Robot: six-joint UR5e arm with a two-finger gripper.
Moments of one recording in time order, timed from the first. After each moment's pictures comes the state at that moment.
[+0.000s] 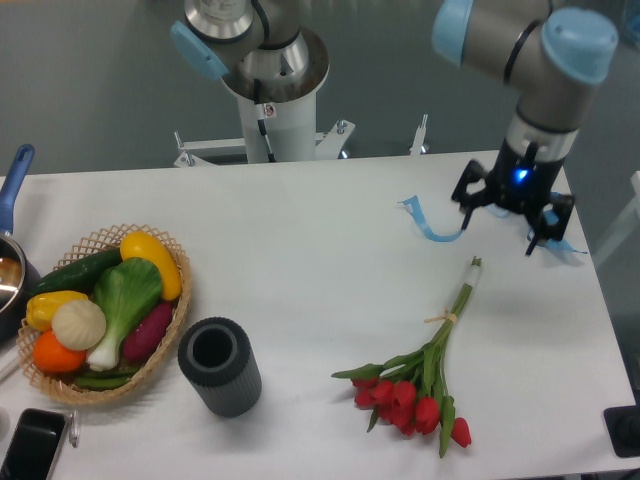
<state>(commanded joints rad) 2.78 -1.93 -1.59 -1.03 1.34 1.18</state>
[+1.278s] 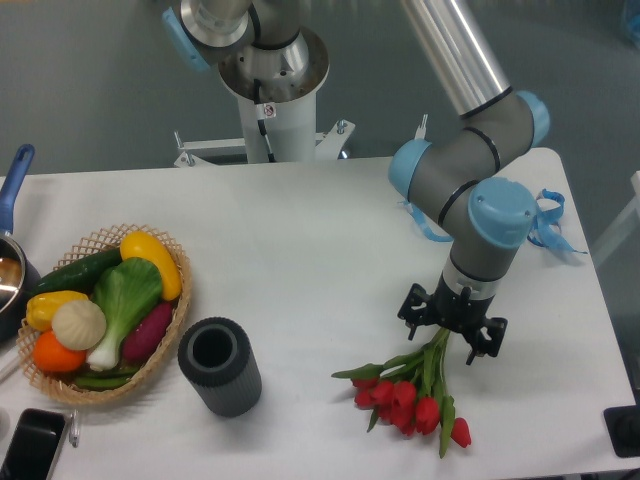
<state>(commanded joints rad) 2.65 -2.16 -1.56 -0.84 1.34 1.10</state>
